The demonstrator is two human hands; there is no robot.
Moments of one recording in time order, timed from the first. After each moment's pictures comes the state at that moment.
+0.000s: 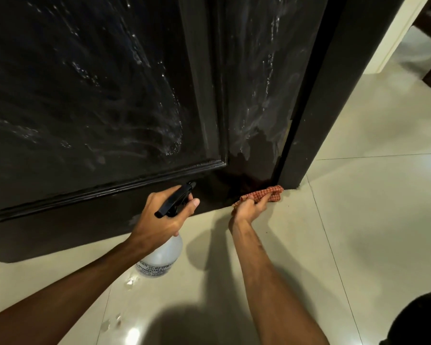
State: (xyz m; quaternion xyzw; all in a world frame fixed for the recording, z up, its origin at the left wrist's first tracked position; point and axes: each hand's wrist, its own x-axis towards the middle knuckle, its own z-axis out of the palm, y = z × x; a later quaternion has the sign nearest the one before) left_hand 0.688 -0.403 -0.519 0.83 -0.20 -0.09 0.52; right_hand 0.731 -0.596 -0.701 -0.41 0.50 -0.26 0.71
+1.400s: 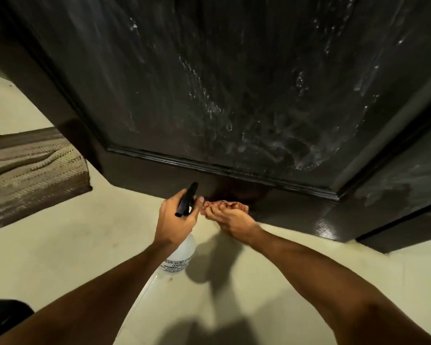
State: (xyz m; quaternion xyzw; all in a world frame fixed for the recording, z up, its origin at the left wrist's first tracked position) left_hand 0.657 -0.257 -0.572 0.85 0.12 0.12 0.50; right_hand 0.753 -0.438 -0.678 0.73 0.56 0.17 0.37
